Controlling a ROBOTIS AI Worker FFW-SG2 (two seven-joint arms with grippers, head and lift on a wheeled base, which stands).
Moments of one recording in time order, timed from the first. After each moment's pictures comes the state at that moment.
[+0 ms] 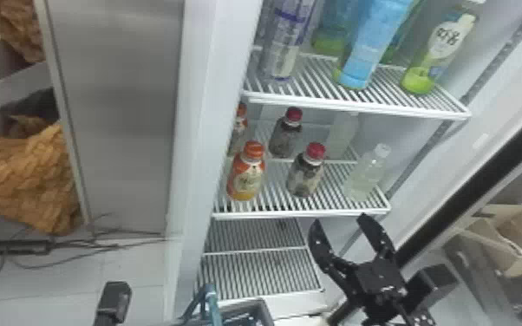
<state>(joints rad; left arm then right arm) -0.02 0.25 -0.44 -1.48 1.04 1.19 -0.96 0.58 -0.09 -0.26 -1.93 -0.22 -0.22 0.29</state>
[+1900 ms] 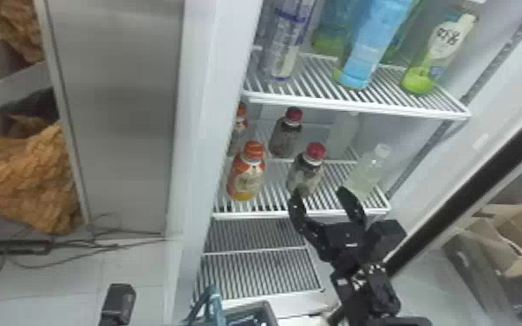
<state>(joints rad) -0.02 0.25 -0.46 -1.48 1.06 1.19 -0.95 0.29 -0.12 -0.18 -1.67 -0.17 -0.23 0.20</state>
